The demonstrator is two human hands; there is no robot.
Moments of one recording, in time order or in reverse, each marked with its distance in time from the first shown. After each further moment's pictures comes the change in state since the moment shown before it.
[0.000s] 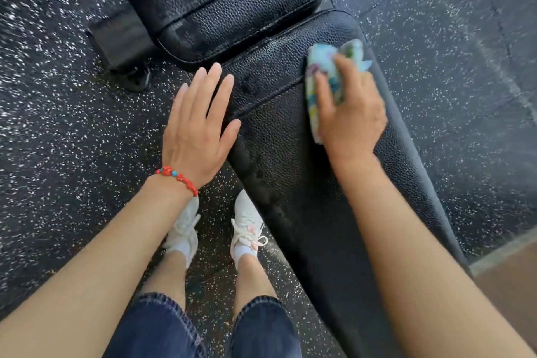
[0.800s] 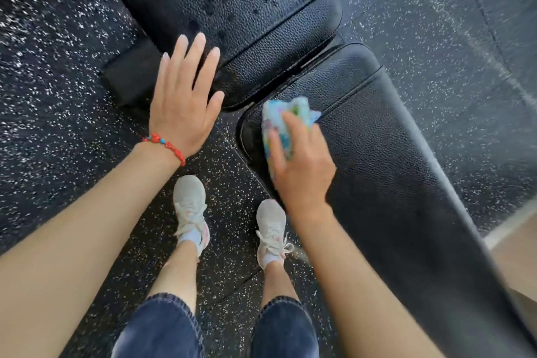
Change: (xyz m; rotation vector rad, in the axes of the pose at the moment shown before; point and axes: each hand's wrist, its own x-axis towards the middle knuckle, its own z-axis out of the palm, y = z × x) left_hand 0.079 -0.090 -0.031 0.059 -0.040 0.130; right_hand -0.046 -0.100 0.028 0.058 -0.020 0.113
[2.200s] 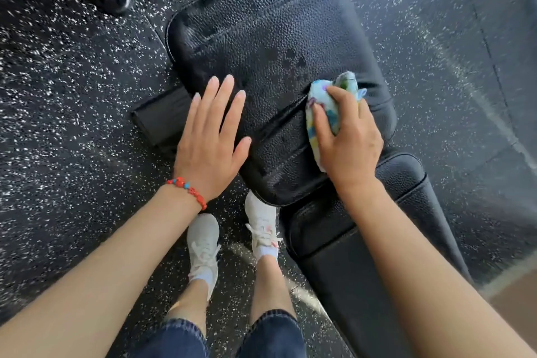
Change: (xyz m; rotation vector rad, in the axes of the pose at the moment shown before) left_hand 0.060 -0.066 -0.013 -0.097 0.008 -0.059; right_hand 0.173 -0.050 0.039 -0.030 -0.079 -0.072
